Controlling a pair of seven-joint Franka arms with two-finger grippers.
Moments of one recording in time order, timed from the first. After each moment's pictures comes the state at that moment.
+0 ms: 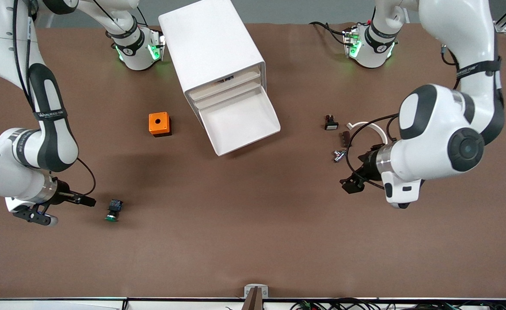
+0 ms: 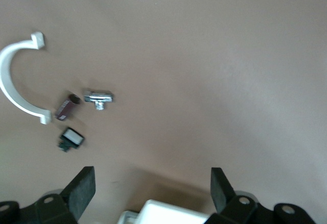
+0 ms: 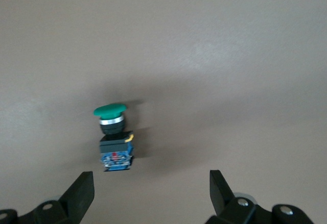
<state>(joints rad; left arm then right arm) -0.40 0.50 0.16 -1.26 -0.32 1.62 -0.99 -0.02 0.58 -0.08 -1.64 0.11 2.22 0.15</state>
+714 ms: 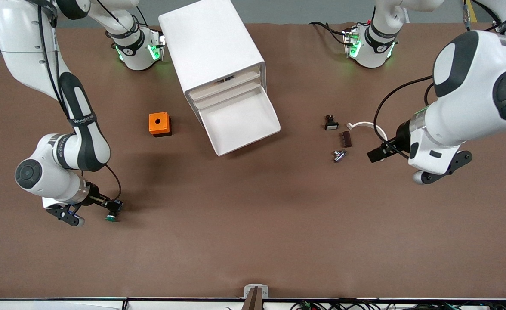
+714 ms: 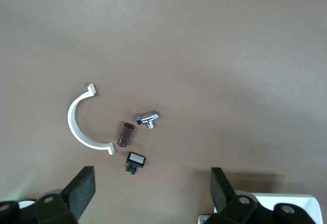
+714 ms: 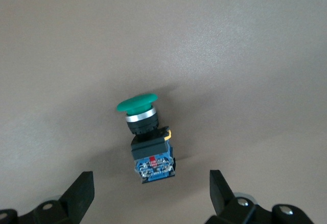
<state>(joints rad) -0.38 0.32 0.16 -1.34 -0.16 1.53 -0.66 0.05 0.64 -0.08 -1.70 0.12 2.37 0.36</state>
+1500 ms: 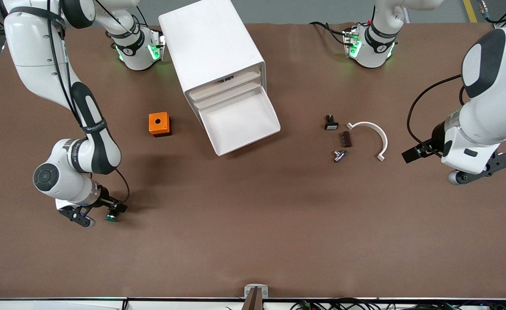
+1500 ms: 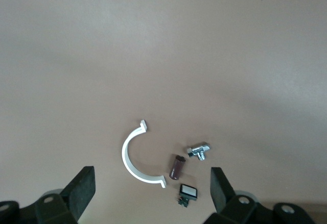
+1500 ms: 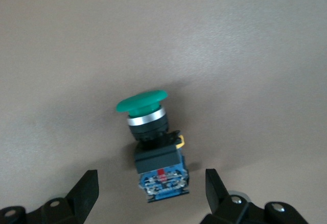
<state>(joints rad) -0.30 0.30 0.16 -1.37 0.00 1.57 -0.48 0.08 0.70 -0.08 -1.70 0.12 2.44 0.38</state>
